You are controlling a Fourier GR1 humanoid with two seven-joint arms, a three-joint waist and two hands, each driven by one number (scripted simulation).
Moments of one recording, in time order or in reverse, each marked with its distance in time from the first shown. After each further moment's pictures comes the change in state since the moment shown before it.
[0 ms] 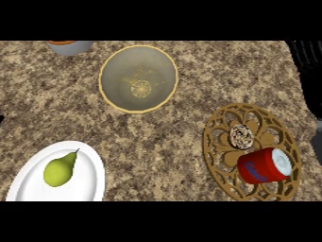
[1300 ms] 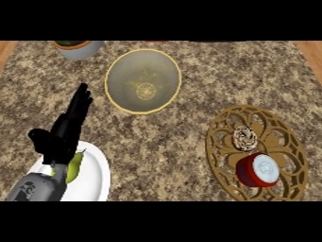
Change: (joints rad) left arm -0.110 -0.298 -0.264 -0.194 -0.126 -0.022 -0.065; right arm 0.782 -0.068 -0.231 -0.358 -0.209 0.193 -0.217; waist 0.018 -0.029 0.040
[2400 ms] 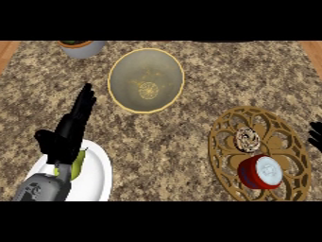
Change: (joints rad) left arm 0.009 -0.069 0.046 -0.009 -0.089 -0.058 0.021; right arm -0.107 -0.086 0.074 0.113 0.120 0.258 0.382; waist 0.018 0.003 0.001
